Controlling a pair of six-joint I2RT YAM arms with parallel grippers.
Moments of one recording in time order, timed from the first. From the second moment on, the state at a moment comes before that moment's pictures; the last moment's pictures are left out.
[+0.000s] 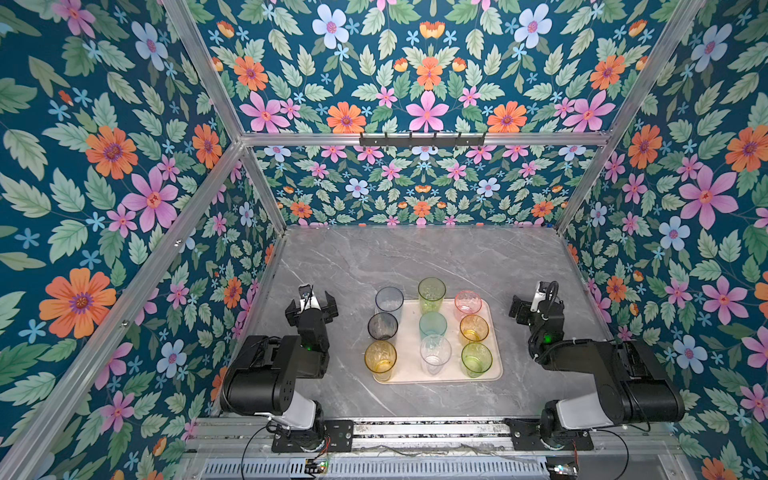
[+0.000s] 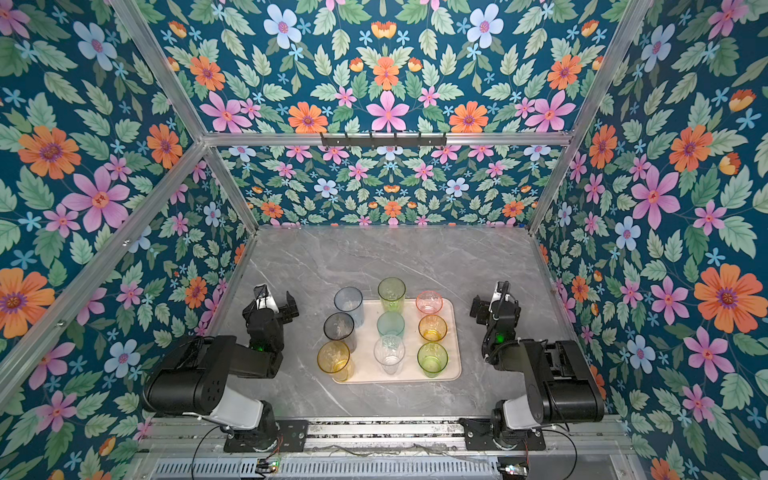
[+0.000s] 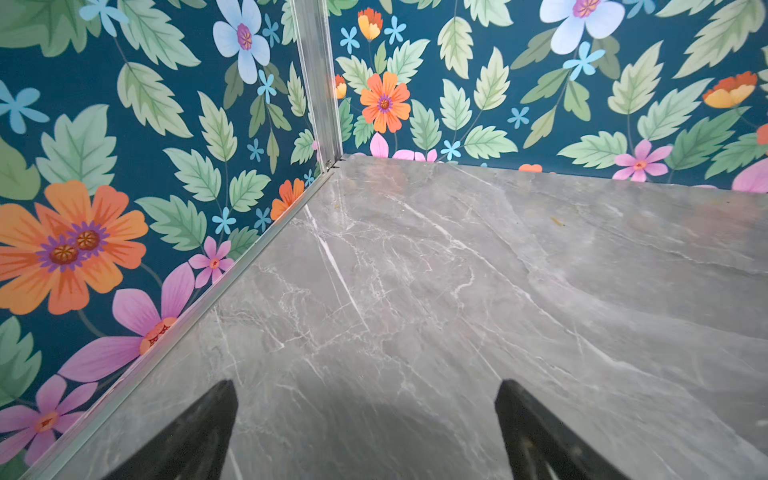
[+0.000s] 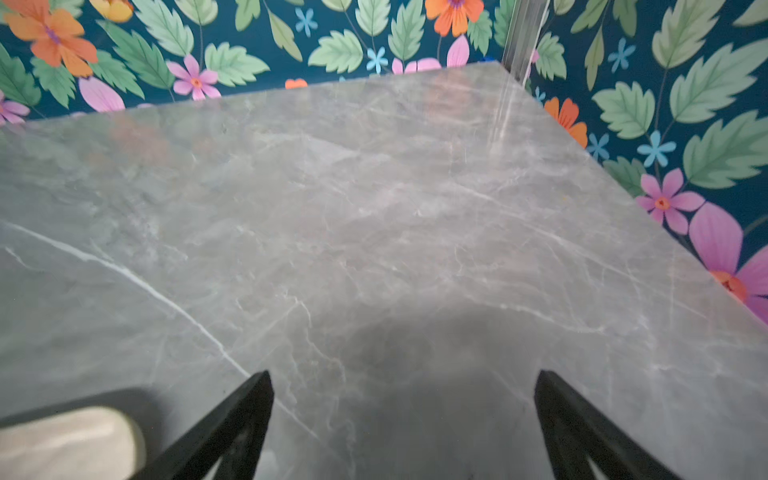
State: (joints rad) left arm -0.07 1.55 0.20 1.16 -0.38 -0.03; right arm 0.01 1.45 0.28 0.80 0.19 0.12
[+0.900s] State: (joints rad) left arm -0.07 1.61 0.27 1.17 -0.36 -0.02; right arm 0.01 1.46 0.29 0.82 0.16 0.11
